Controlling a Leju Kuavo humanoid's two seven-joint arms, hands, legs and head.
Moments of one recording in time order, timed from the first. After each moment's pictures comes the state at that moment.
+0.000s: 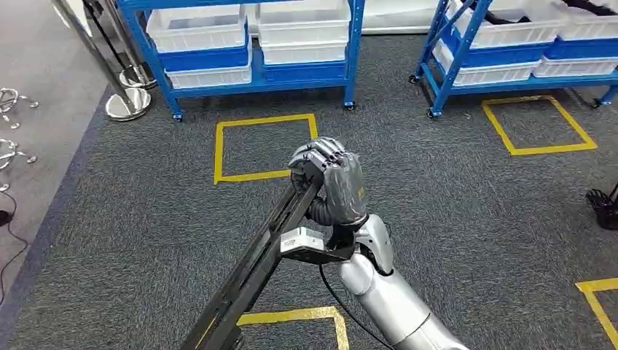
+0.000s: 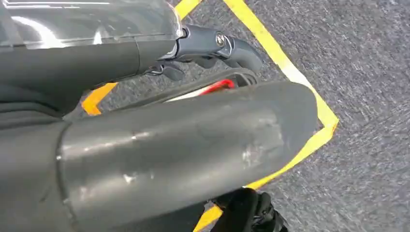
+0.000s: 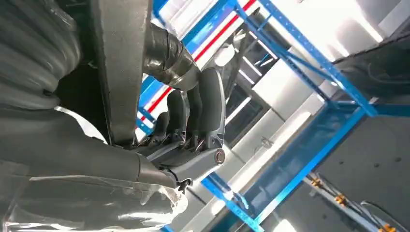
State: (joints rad) left arm -0.21 -0.22 0.77 -0.20 -1.27 -0.05 -0.41; right arm -0.47 0.16 0.55 -1.37 0.60 -0.63 -0.40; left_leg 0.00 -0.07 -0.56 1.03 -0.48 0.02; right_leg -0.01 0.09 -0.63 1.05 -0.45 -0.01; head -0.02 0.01
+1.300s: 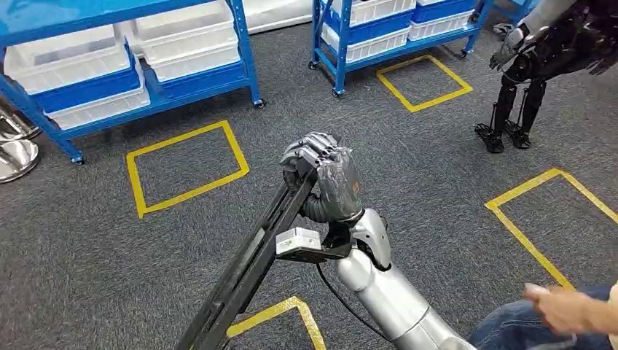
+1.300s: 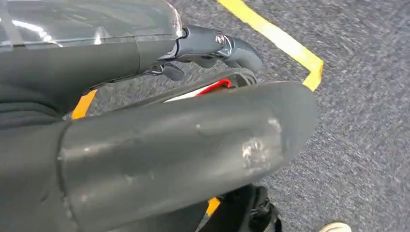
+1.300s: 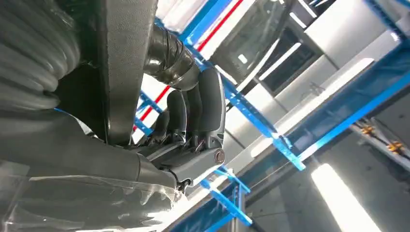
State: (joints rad) left arm -0.19 -0.19 0.80 -0.20 -1.20 -0.12 -0.46; right arm -0.50 0.16 0.57 -1.38 0.57 -0.61 -0.42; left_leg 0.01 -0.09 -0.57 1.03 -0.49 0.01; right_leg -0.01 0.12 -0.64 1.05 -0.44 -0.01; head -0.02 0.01
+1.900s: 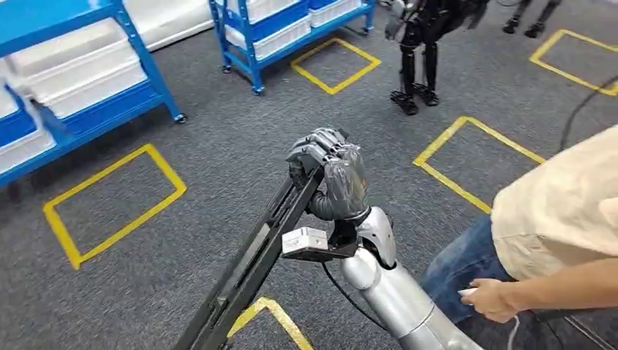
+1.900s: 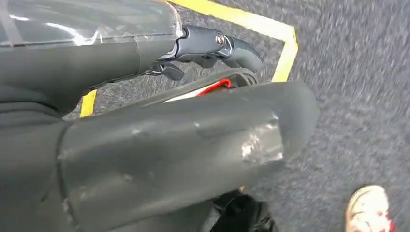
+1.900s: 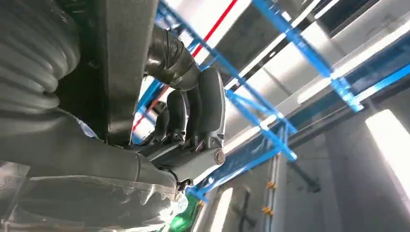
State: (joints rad) left arm -0.18 -0.18 0.80 -0.20 -1.19 -0.09 -0.49; right arm -0.51 0.13 0.57 -1.41 0.57 -0.63 -0.41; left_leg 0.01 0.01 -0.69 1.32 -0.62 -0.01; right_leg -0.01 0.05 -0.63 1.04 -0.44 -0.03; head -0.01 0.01
